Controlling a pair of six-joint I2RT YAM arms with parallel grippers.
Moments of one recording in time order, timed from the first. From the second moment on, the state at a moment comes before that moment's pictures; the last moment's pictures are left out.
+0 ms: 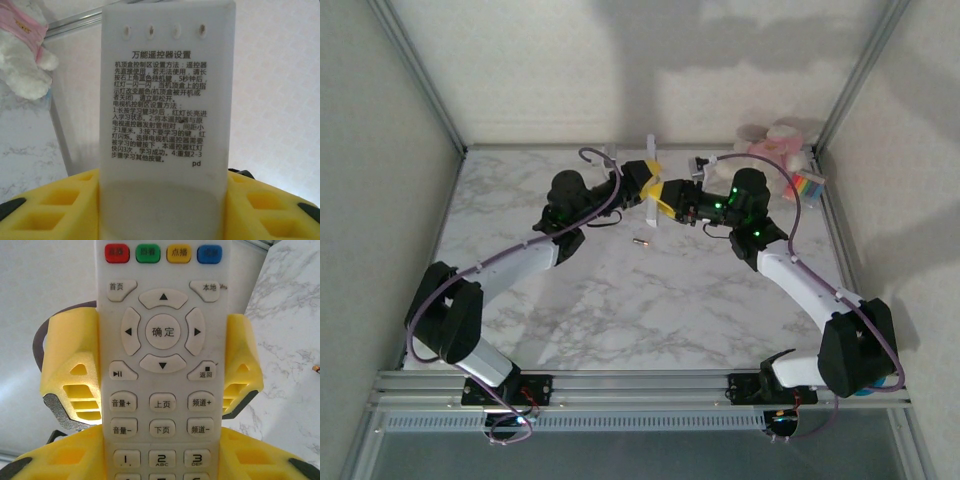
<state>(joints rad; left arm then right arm) -0.55 1.57 1.07 0.66 0.52 -1.36 0.45 1.35 0.97 0.36 -0.89 1.18</state>
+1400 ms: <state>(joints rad) -0.69 1.95 1.23 -0.55 -0.37 -1.00 0.42 1.16 1.01 -0.49 -0.41 0.70</state>
